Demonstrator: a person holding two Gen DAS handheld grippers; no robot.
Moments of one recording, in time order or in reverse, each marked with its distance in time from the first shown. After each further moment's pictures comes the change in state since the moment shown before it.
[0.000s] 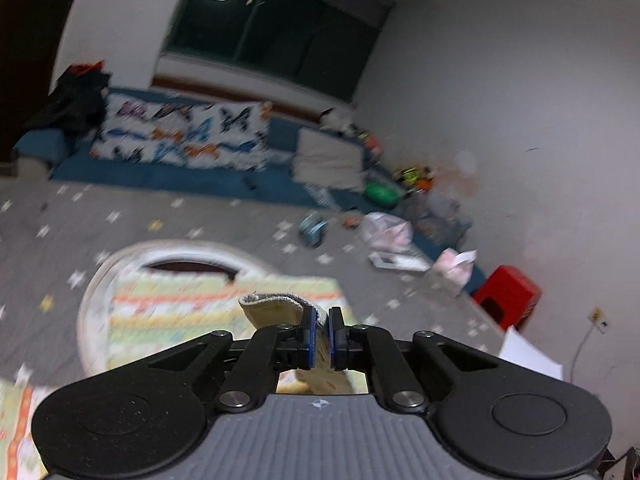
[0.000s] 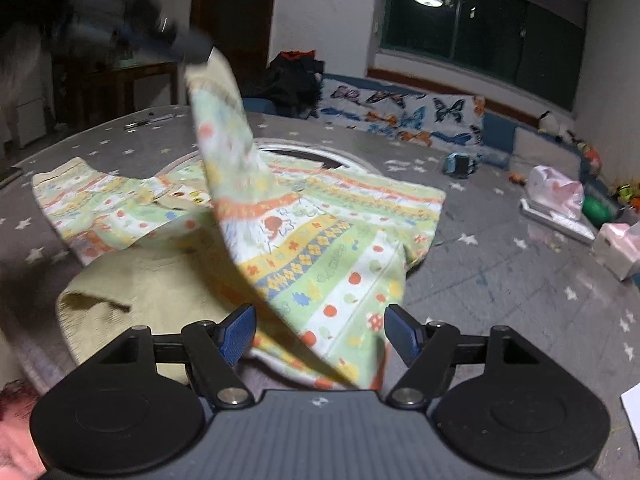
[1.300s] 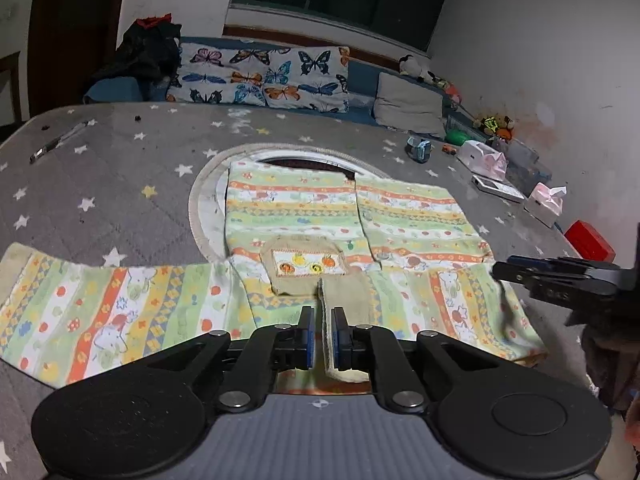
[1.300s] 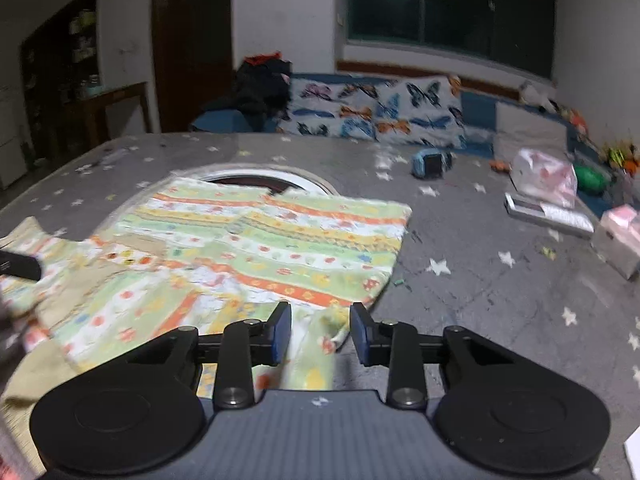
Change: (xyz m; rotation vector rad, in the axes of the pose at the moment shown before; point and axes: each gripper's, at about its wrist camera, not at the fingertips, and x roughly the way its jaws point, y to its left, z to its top) left arm -0.001 0.074 -0.084 -0.048 0.177 0.253; right arm 0.058 -0.063 0.041 0.148 0.030 0.006
